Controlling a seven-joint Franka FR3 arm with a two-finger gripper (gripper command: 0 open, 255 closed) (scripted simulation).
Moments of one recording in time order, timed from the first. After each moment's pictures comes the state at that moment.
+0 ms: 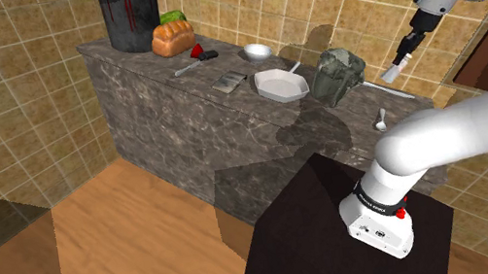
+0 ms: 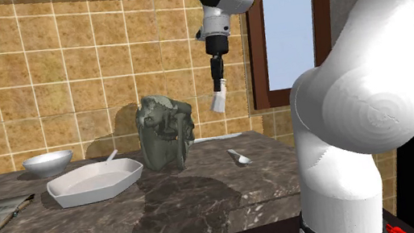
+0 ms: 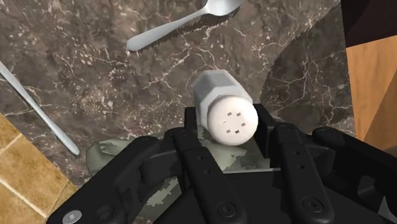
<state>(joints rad) -0.26 -0.65 -0.83 -2.22 -0.38 1.77 -0.71</state>
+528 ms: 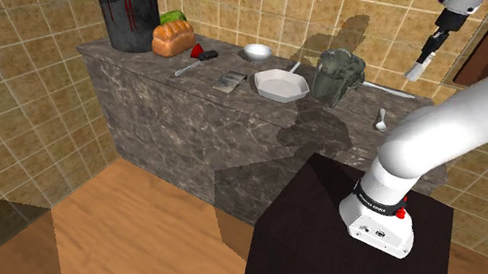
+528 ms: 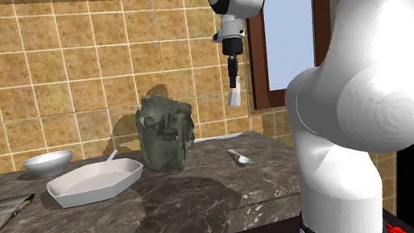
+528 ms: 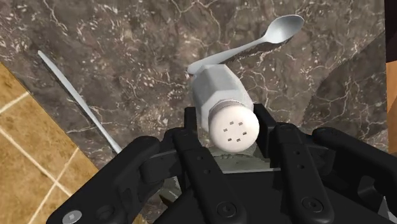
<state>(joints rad) -0.14 -0.49 -1.12 -2.00 -0.35 1.76 -0.94</state>
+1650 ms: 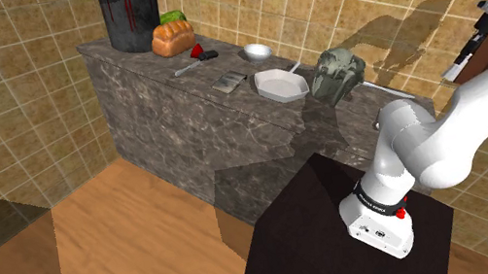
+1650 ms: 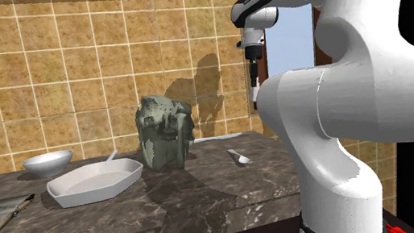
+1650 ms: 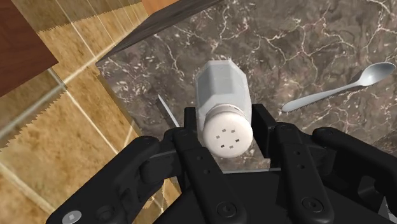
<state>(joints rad) 0.64 -0.64 -1.94 -1.34 -0.49 1.60 -1.16</state>
